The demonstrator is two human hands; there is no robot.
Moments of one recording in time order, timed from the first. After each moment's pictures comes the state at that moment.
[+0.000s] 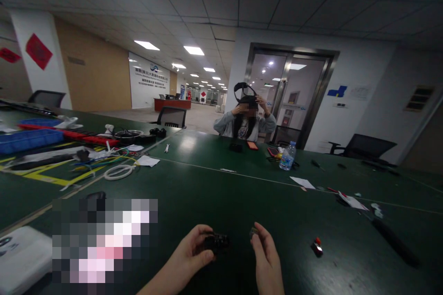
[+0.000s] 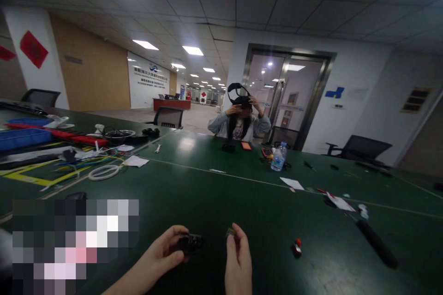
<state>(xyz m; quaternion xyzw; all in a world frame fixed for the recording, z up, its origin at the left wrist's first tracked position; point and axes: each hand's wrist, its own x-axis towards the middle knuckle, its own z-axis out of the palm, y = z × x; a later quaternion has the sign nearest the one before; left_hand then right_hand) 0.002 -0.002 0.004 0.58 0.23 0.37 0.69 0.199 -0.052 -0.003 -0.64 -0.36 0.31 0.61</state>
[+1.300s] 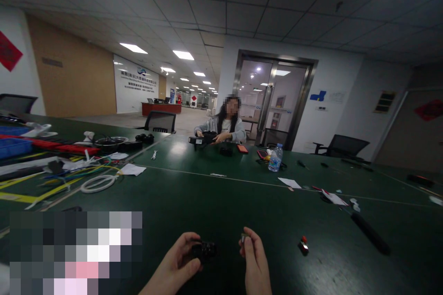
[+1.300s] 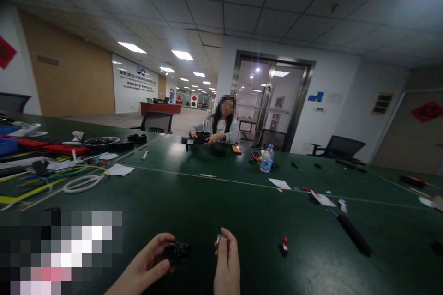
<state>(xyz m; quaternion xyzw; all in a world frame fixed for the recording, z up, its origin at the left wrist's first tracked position) 0.002 0.000 0.000 0.56 0.25 0.39 0.69 0.196 -0.047 -0.010 -0.64 -0.34 0.27 0.64</state>
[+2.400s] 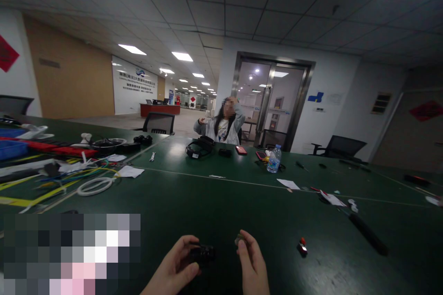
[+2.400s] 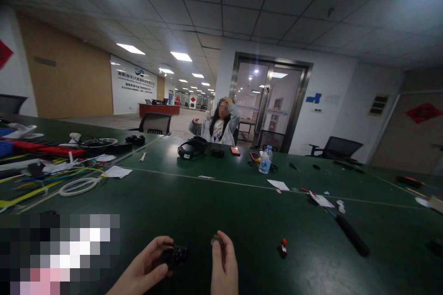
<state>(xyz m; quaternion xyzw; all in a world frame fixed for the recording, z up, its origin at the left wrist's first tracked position) 0.002 0.001 -0.002 0.57 0.25 0.39 0.68 0.195 -0.046 -0.011 -0.61 -0.34 0.29 0.65</state>
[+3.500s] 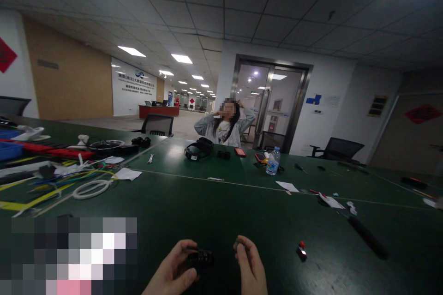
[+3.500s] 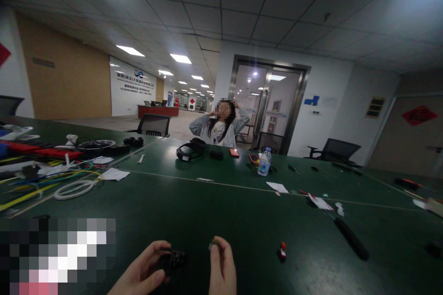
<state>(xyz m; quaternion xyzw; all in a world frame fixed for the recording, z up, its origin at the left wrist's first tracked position) 0.002 0.004 -0.007 0.58 0.24 0.39 0.68 0.188 -0.047 -0.007 -0.64 -0.31 0.27 0.65</state>
